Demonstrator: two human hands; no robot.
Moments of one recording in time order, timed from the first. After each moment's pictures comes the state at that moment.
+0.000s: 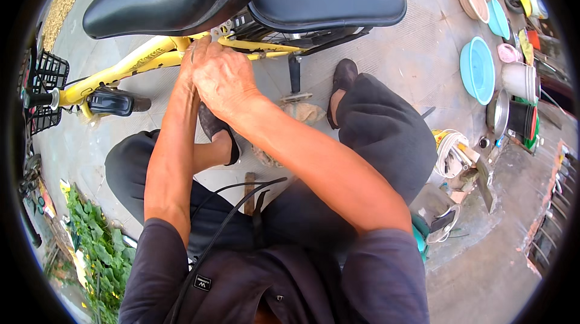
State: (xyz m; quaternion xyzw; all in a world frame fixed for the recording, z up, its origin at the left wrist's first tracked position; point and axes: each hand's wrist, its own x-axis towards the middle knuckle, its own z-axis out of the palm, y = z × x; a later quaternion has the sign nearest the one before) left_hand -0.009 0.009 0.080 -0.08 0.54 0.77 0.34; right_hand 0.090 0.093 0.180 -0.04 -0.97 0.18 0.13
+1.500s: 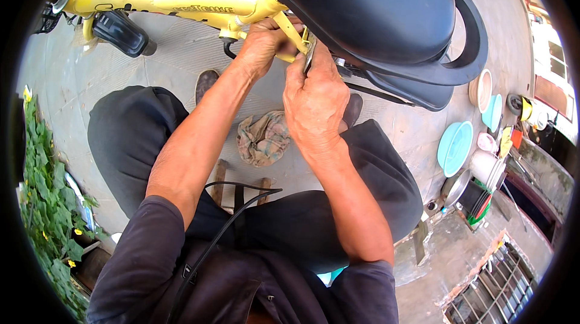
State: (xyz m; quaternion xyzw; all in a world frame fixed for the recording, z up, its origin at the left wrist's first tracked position) left_hand 0.001 0.035 0.080 -0.05 0.46 0.84 0.29; right_hand 0.091 0.104 0.183 -0.16 -0.93 0.29 0.14
